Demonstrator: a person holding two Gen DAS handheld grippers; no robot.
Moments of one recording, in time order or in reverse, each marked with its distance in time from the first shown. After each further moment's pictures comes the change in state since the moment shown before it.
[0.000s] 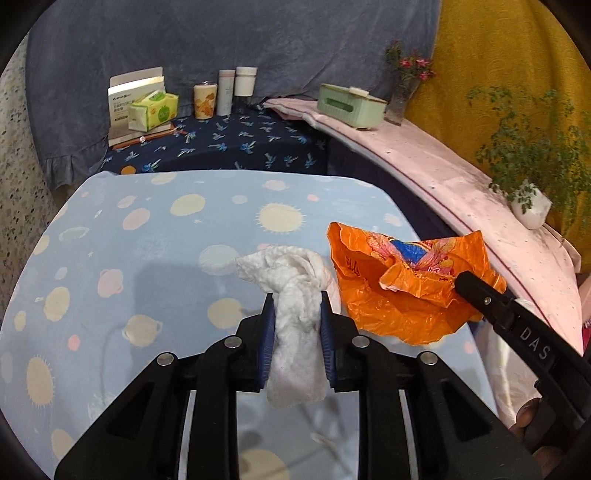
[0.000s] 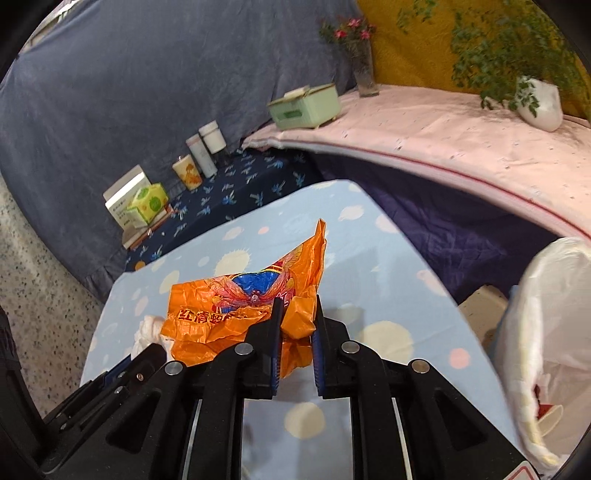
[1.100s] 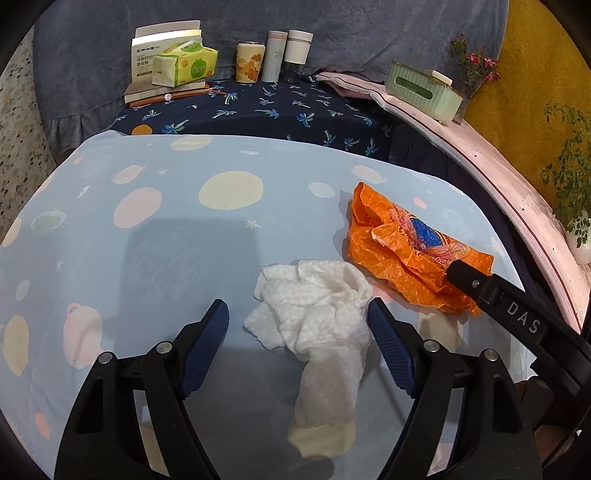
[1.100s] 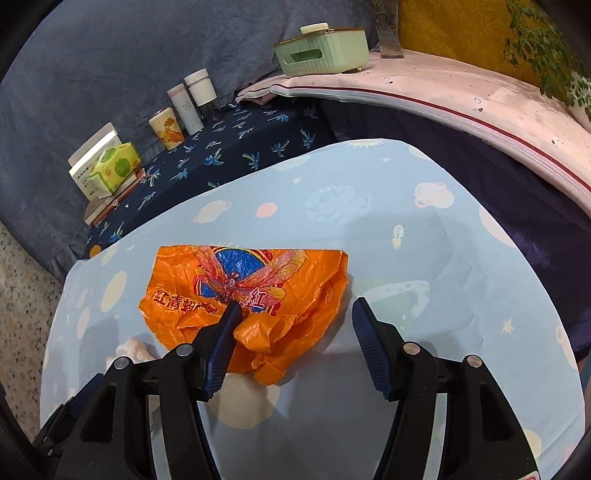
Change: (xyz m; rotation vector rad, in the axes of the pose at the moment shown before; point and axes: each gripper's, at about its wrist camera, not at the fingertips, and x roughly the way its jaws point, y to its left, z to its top) left arm 0.129 0.095 0.027 -0.124 0.075 0.095; right arm 0.177 0.041 0.018 -0.052 0.146 -0.050
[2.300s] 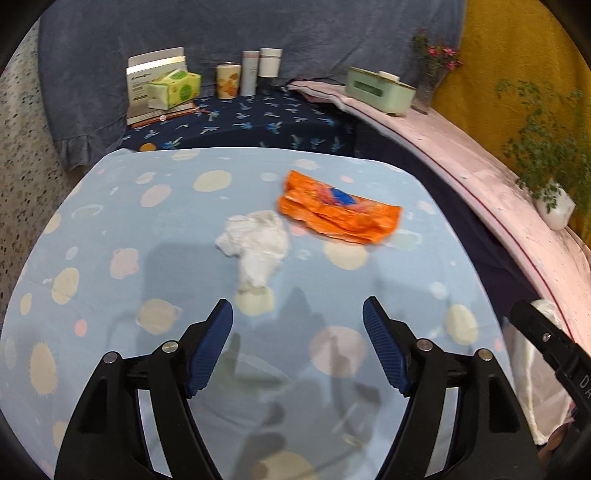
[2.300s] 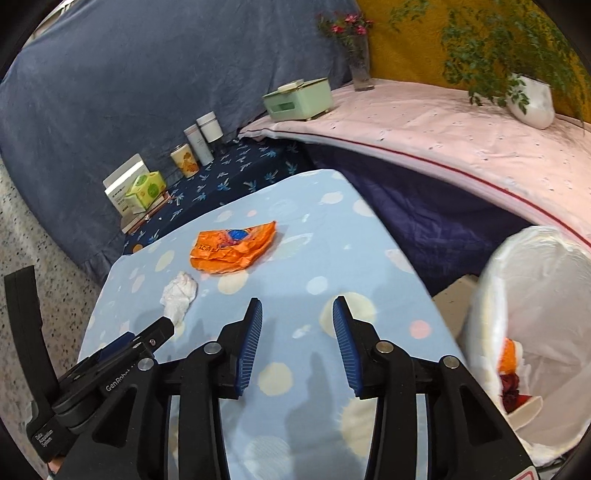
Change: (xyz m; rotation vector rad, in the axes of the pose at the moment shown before) left arm -0.102 -0.045 -0.046 0.069 -0.010 0.007; right arm -0.178 -0.061 -0.061 0.022 -0.088 0.041
